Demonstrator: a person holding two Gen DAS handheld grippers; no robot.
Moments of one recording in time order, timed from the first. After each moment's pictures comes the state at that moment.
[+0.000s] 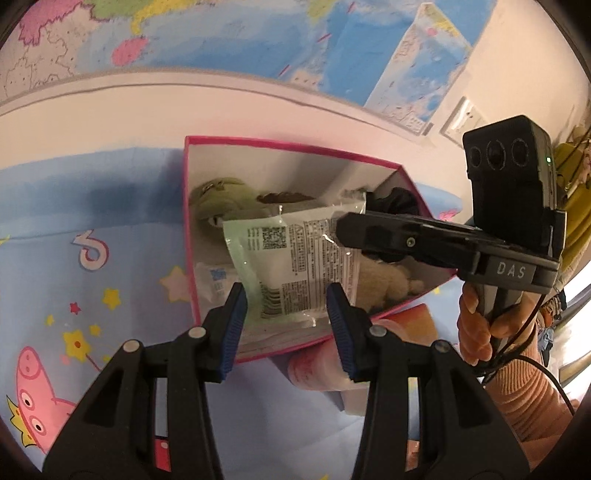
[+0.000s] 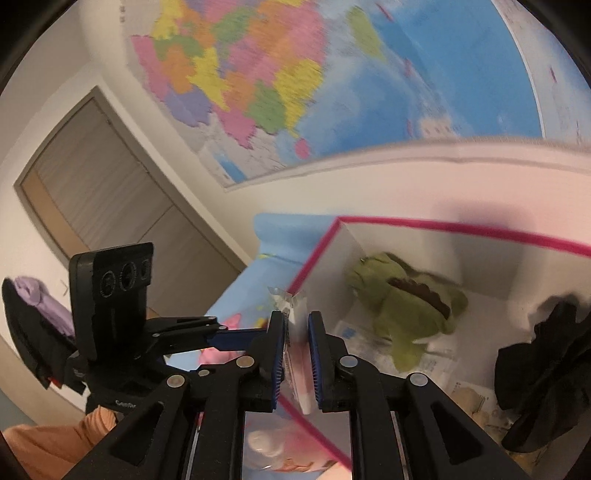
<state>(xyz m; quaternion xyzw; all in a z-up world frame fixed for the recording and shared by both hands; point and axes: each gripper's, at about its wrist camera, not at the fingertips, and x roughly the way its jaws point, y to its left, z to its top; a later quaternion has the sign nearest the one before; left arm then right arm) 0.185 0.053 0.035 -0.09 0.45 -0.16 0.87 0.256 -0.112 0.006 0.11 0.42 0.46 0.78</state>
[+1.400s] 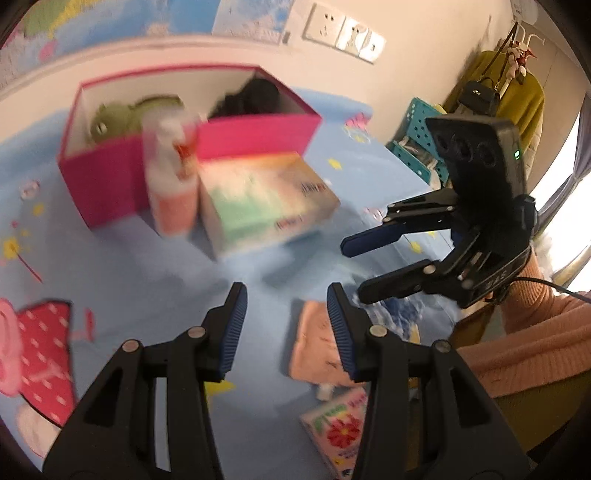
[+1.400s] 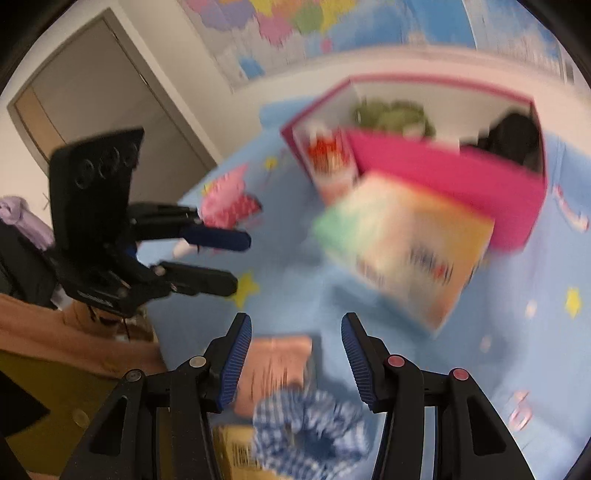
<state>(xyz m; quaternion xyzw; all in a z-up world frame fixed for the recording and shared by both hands) 0.018 -0.023 -0.015 -0.01 0.46 -0.30 0.84 0.055 -0.198 -0.040 -0.03 0.49 0.44 0.75</state>
